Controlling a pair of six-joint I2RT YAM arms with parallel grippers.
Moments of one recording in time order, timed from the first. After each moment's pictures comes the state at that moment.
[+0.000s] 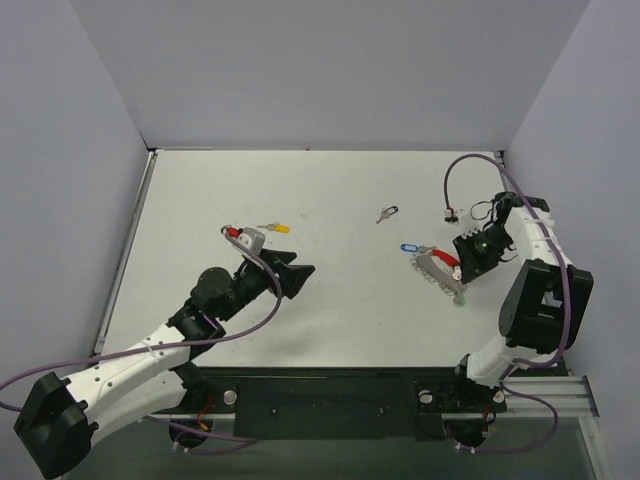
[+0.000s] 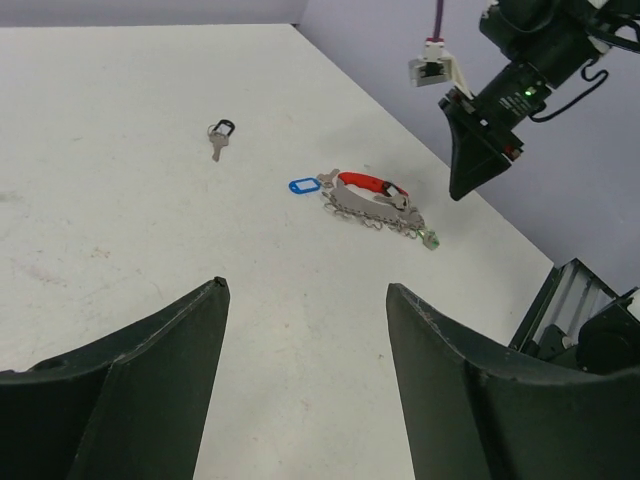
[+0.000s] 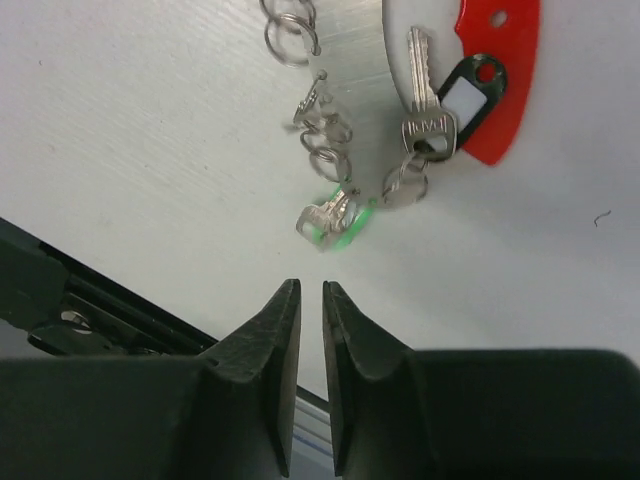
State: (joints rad) left arm -0.78 0.85 0.40 0.50 0.03 -0.43; right arm -0.22 1.64 1.21 -1.14 -0.29 -0.78
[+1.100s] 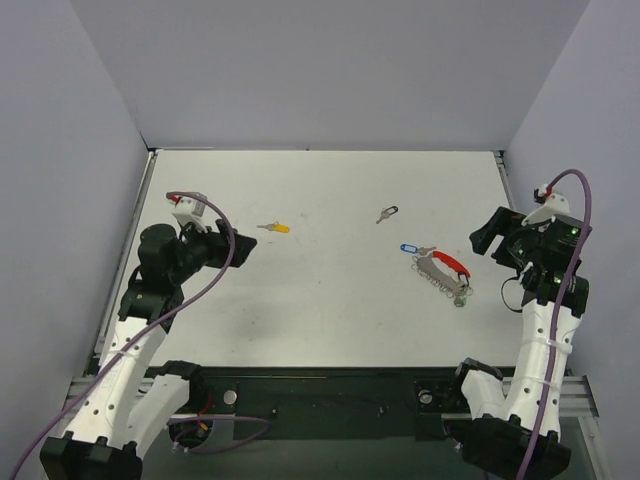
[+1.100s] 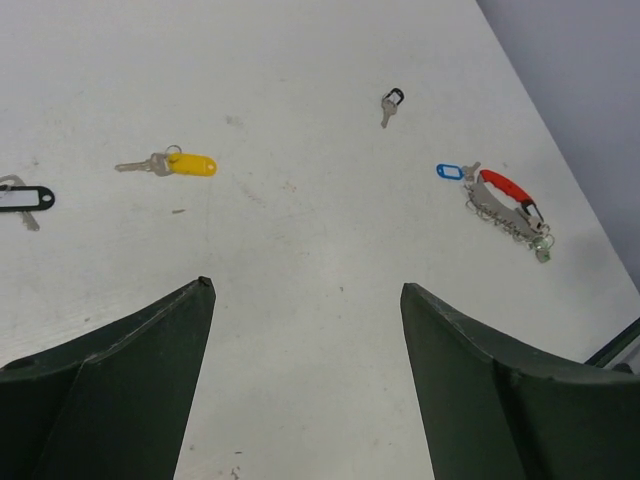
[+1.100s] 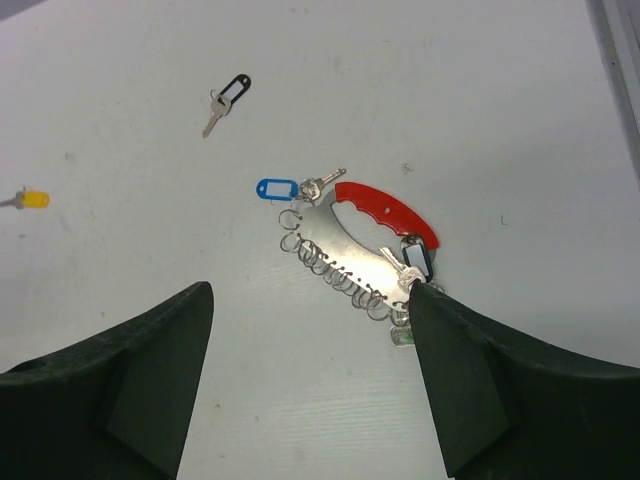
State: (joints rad) left arm -0.16 0.80 0.73 -0.18 0.39 -0.41; right arm -0.40 0.88 0.98 -0.69 -0.40 0.06
